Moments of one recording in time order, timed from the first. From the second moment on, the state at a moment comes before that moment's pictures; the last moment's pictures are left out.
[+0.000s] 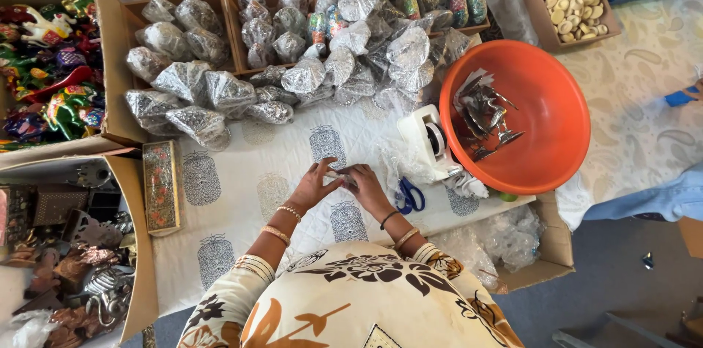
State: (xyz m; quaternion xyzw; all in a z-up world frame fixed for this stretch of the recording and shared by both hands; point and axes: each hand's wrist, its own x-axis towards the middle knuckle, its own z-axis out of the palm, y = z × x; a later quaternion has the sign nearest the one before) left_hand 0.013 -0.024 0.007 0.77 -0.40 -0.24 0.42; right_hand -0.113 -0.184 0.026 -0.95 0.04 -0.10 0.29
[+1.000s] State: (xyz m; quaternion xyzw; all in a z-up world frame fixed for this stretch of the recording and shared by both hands) left_hand -0.003 0.013 0.043 0.72 -0.27 -0.34 0.54; right_hand -0.099 -0.190 0.010 -0.73 0.18 0.17 0.64
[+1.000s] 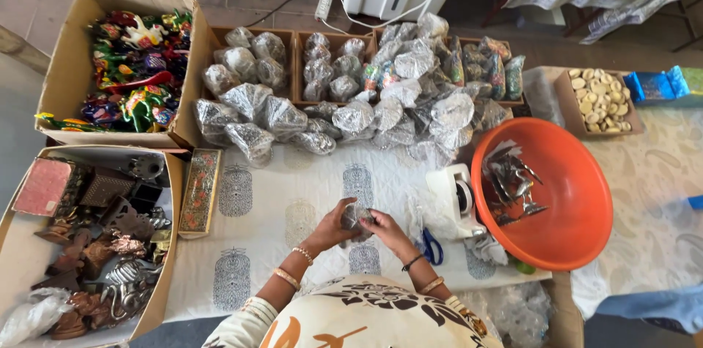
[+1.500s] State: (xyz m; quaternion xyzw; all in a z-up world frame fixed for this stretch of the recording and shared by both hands) left_hand 0.038 0.107 -0.003 0.92 -0.31 -0.05 0.22; right_hand -0.043 -0.247 -0.010 -0.60 0.26 -0.07 0.76
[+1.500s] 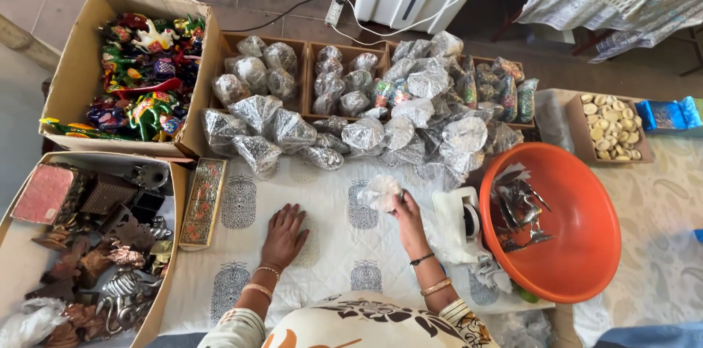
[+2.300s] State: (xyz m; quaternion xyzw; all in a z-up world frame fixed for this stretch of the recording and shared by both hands) left_hand 0.041 0.109 -0.024 0.92 -0.31 -0.03 0.25; right_hand 0.039 -0.239 0.085 -0.59 0.23 -0.28 0.73
